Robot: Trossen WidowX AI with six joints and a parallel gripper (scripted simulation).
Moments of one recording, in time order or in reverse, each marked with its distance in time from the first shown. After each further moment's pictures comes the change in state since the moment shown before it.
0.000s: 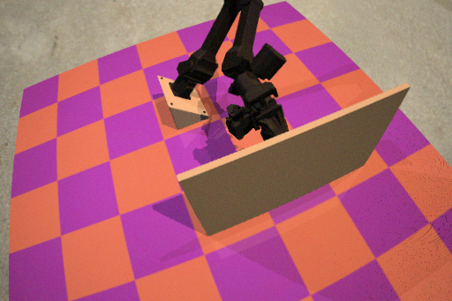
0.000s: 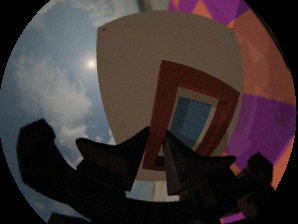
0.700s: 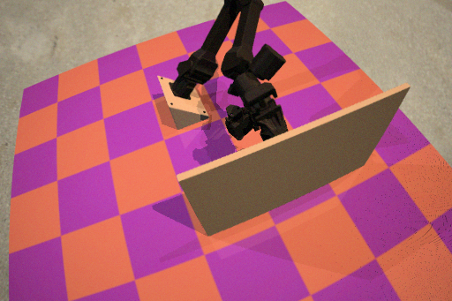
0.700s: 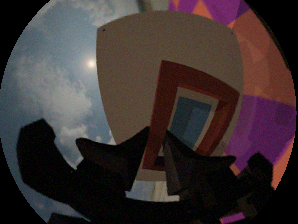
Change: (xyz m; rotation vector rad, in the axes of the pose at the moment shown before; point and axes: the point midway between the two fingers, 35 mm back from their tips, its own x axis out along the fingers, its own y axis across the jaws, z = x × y) arm 0.000 0.000 0.002 0.000 0.001 0.002
